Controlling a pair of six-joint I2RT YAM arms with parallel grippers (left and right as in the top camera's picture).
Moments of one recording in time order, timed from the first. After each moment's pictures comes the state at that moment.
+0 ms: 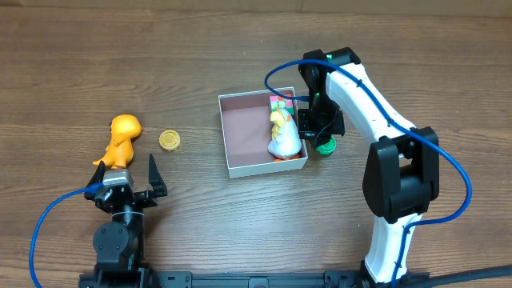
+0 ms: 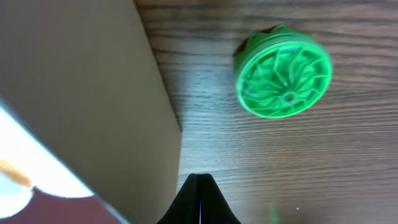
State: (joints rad) left arm -0.01 0.01 0.01 -0.06 -0.17 -0.07; right arm 0.32 2.11 1.73 -1.45 -0.10 0.33
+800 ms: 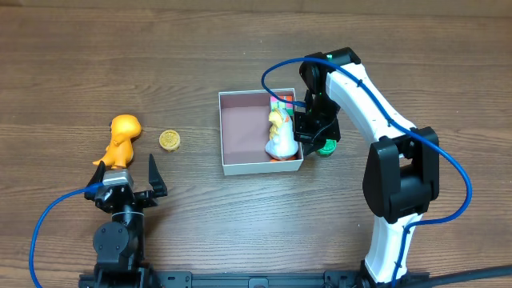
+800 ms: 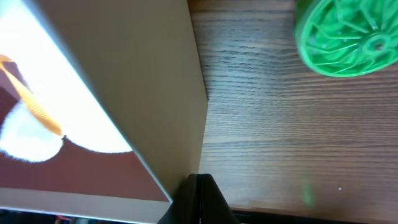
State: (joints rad) left arm -0.01 0.01 0.01 -0.06 -0.17 -0.07; right arm 0.32 2.11 1.73 -1.51 -0.27 0.33
